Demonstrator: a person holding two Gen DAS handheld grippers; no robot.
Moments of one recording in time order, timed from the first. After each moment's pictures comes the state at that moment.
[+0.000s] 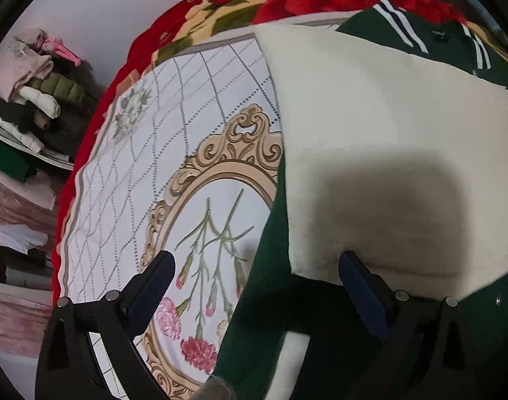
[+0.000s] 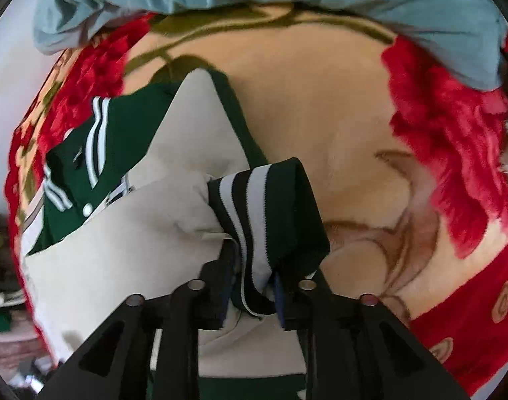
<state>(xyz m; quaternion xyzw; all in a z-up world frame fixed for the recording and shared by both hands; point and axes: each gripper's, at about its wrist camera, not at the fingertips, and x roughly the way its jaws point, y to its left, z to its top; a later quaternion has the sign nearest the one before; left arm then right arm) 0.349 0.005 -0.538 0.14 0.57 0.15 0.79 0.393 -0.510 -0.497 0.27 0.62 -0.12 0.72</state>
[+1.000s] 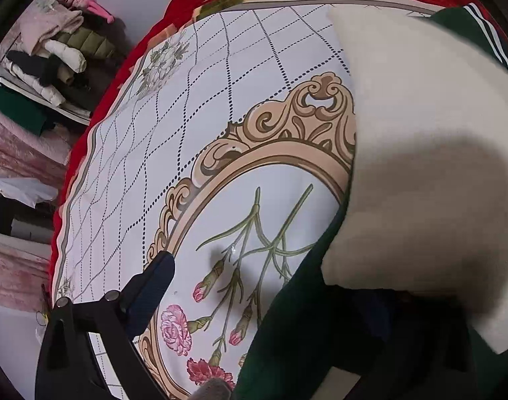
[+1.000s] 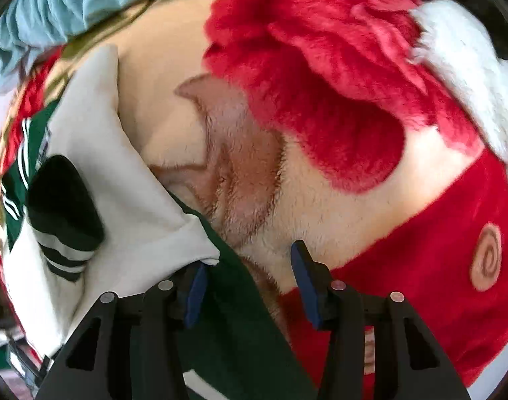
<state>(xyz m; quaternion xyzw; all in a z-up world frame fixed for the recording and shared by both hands) 0.371 0.061 -0.574 0.09 0.59 0.24 0.76 0.267 -0.618 -0.529 0.28 0.62 -0.21 0.70</state>
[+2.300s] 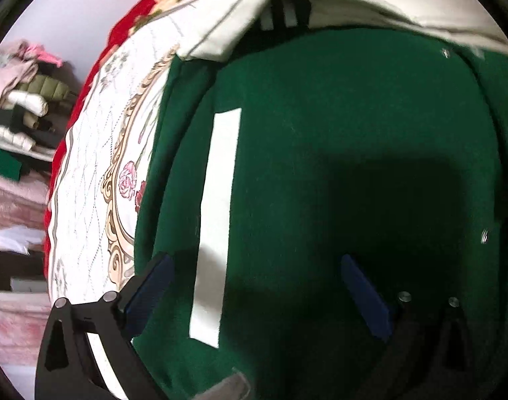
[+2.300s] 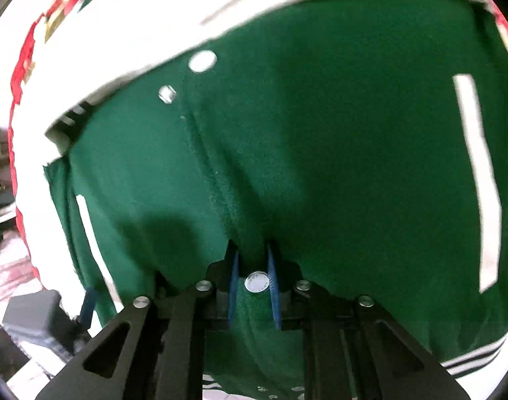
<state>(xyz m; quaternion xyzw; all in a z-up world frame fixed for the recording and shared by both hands) 0.210 -0.021 -0.590 0.17 0.60 0.12 0.77 0.157 -0.371 -0.494 0.25 0.73 -0.04 0.63</state>
